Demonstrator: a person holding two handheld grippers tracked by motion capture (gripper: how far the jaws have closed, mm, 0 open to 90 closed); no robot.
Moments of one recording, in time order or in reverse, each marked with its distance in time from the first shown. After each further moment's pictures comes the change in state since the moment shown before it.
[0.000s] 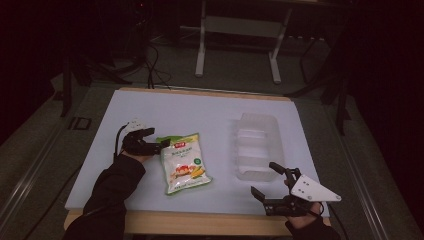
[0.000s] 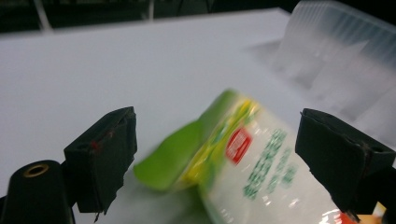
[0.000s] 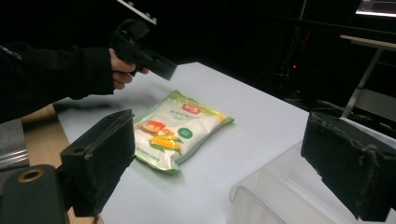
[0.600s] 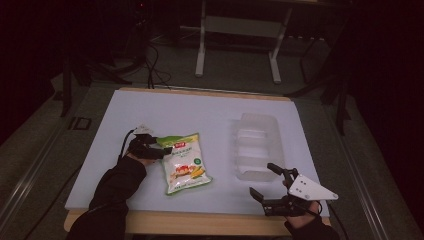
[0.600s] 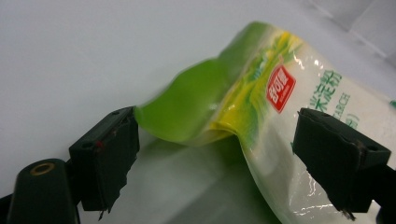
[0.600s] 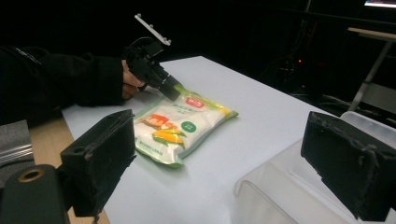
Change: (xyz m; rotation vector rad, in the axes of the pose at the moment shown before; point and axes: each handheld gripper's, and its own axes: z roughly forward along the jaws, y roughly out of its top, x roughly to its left) left arm 0.013 -0.021 0.030 0.168 -0.015 -0.015; right arm -0.001 -0.003 0.004 0.020 0.017 0.007
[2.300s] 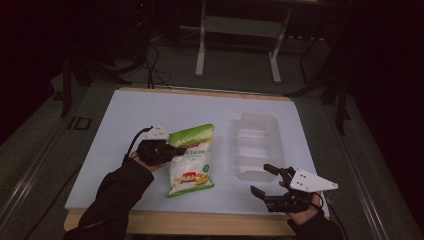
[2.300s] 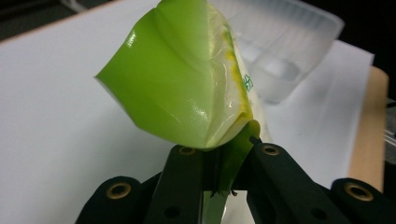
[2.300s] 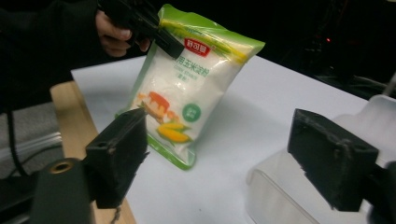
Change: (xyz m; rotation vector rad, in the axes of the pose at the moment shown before) left arm -0.112 0.051 -0.067 -0.052 -0.175 0.273; right arm -0.012 0.005 0.001 0.065 0.095 0.049
